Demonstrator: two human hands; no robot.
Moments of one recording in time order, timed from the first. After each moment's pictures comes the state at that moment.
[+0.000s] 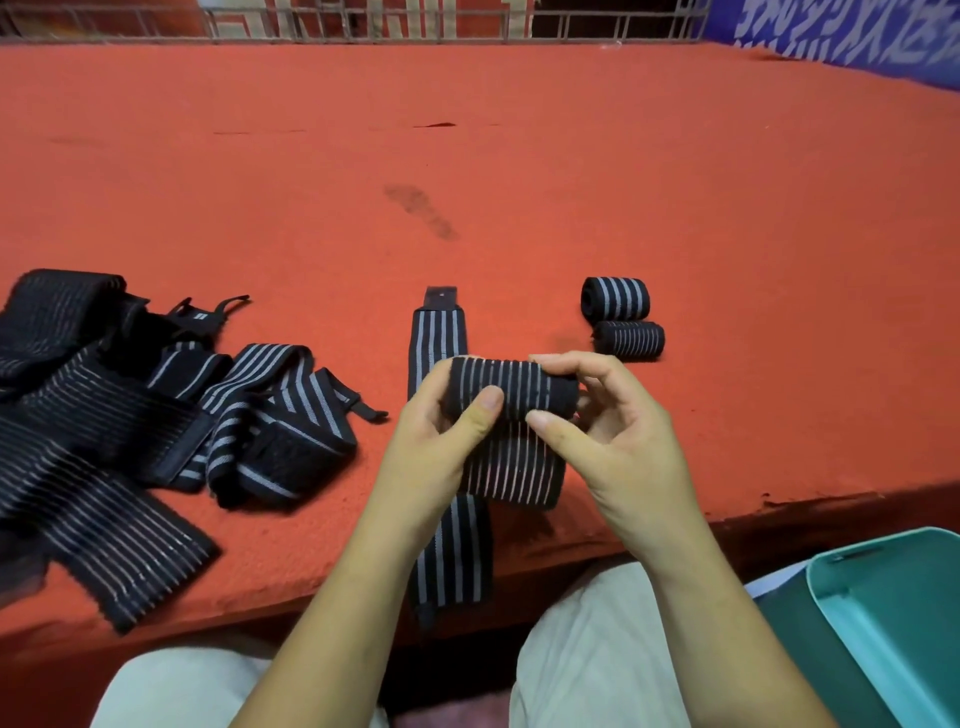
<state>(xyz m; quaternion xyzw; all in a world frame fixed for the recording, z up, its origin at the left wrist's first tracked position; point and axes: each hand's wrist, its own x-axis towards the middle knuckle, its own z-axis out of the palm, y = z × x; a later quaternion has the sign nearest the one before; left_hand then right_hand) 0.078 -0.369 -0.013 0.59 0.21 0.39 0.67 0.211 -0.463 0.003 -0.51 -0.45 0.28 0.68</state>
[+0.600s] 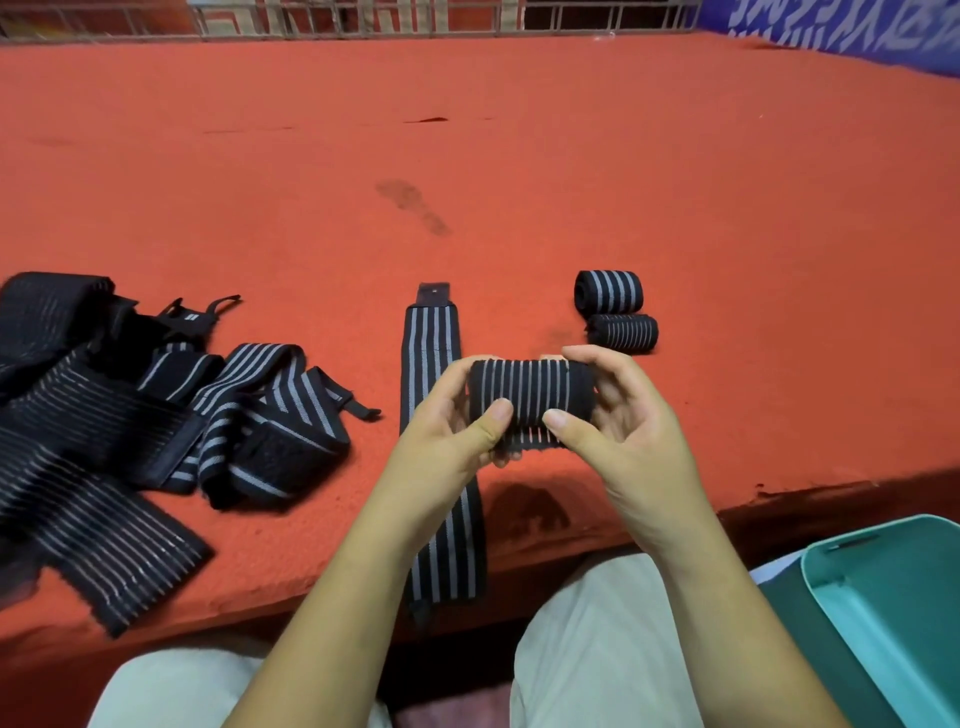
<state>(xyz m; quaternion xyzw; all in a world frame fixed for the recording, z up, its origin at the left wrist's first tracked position) 0.087 -0.367 -0.021 0.60 0.18 0.32 0.71 0.227 -0.470 -0.008 -0.52 -0.41 0.30 0.68</state>
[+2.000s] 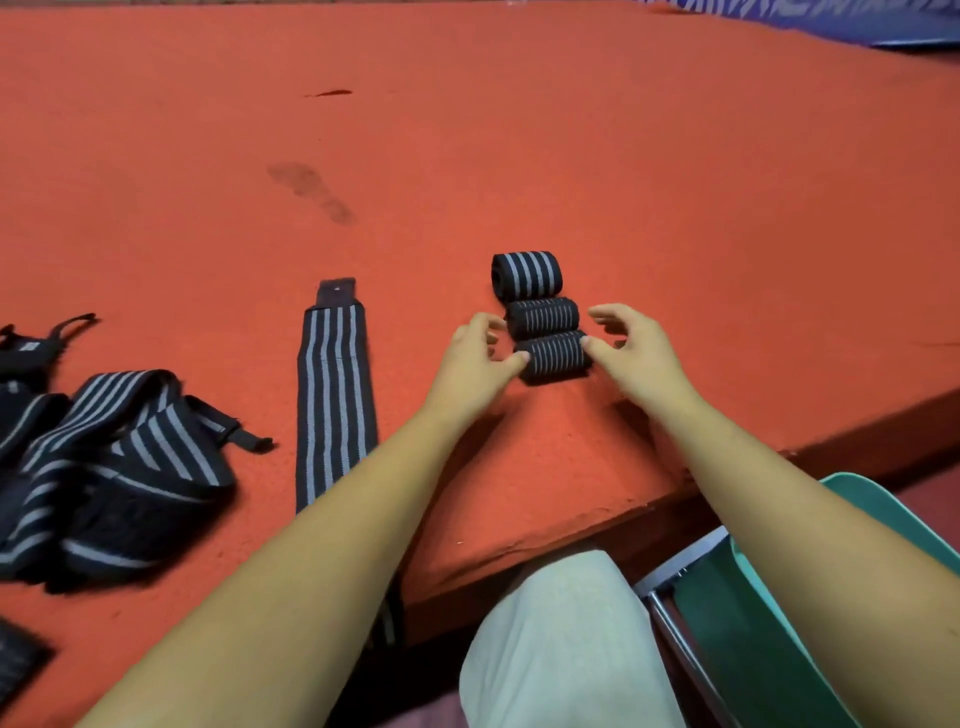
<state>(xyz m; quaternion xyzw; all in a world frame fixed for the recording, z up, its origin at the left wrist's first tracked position) 0.269 -0.296 -0.080 0.80 0.32 0.25 0.44 0.428 -0.423 -0.070 -0.81 -0.40 0.07 0.42</state>
